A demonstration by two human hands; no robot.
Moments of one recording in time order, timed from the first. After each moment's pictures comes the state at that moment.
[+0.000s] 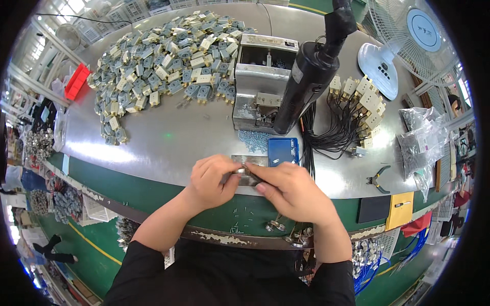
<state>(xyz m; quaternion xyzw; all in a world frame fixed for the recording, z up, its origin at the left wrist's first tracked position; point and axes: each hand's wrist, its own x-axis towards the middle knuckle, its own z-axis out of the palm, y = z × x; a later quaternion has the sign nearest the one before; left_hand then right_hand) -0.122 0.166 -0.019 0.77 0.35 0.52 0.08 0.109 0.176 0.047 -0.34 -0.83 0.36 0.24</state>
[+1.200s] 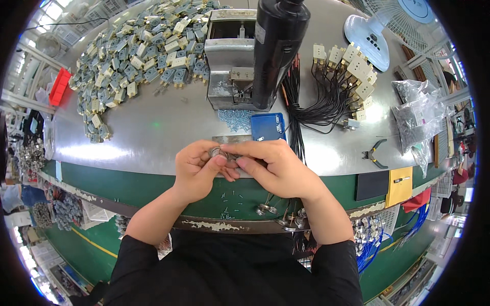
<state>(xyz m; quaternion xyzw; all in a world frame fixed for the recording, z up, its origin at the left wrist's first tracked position) -0.108 0.146 -0.029 0.47 0.33 0.51 0.65 0.106 0.182 0.029 -0.31 -0.76 0.45 0.36</state>
